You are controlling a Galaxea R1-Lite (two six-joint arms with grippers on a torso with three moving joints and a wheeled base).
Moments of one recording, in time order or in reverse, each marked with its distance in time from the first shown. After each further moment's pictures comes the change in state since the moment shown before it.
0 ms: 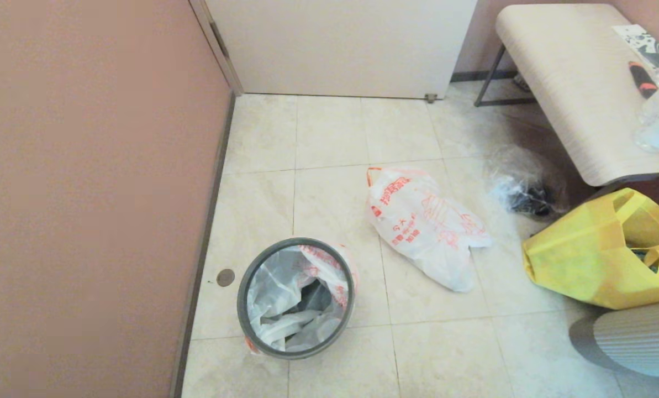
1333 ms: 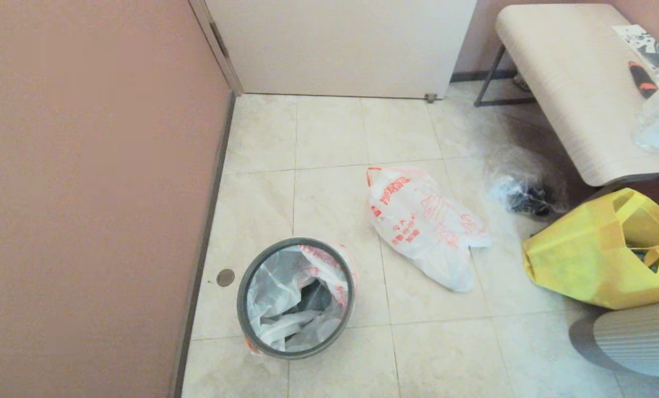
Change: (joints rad) left arm 0.004 0.001 0.035 -0.108 0.039 -0.072; right arm 0.000 0.000 0.108 -0.198 -0.047 0.102
